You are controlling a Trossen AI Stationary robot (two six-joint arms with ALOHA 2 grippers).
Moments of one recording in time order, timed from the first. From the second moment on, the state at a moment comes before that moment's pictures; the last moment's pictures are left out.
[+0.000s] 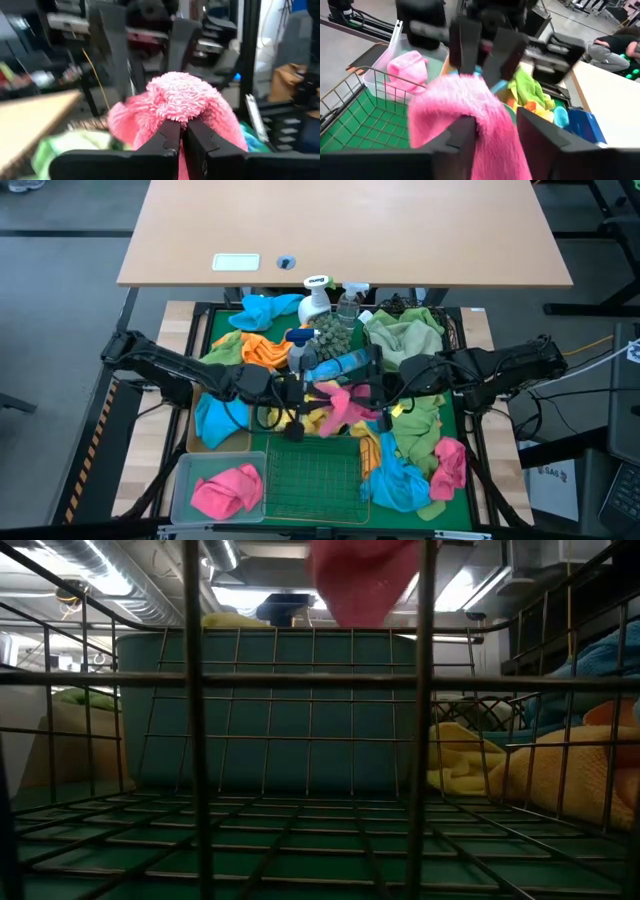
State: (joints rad) left arm -0.24 1.44 1.14 0.23 -0.22 0.10; right arm 0.28 1.38 1.49 -0.54 0.22 -0.23
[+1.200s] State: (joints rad) left arm -0.76 1.22 1.43 -1.15 0.00 -1.31; right arm 0.27 1.33 1.49 -0.80 0.22 -0.13
